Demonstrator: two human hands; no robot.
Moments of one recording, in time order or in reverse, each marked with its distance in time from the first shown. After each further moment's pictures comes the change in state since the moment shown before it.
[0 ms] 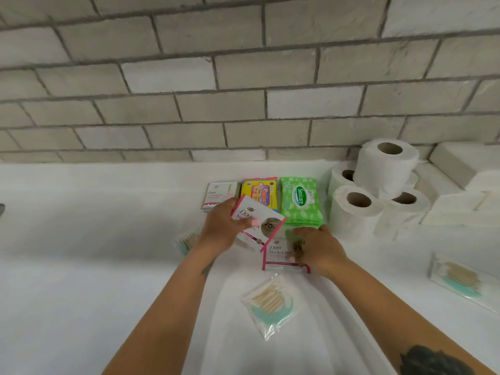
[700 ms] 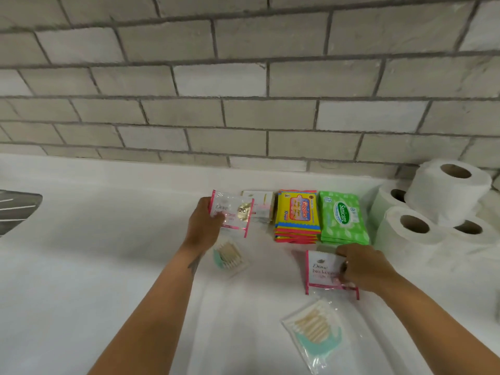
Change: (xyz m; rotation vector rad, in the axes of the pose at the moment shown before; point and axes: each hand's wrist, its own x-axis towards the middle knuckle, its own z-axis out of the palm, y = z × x) left_hand 0.023 -0.063 -0.087 0.048 0.309 -0.166; right_hand 0.020 -0.013 -0.006 -0.174 -0.006 0.002
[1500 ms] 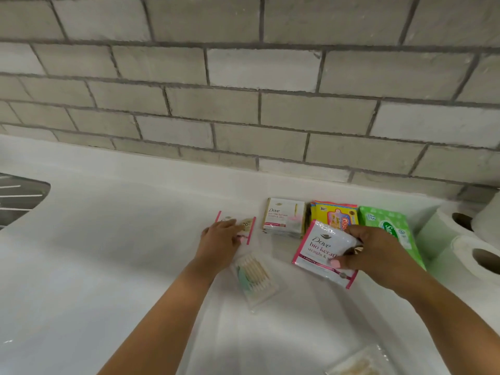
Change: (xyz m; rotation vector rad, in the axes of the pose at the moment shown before) left_hand 0.056 -0.096 0.013 0.587 -0.142 0.216; right_hand 0.036 -0.073 -0.033 0.563 0.039 -0.145
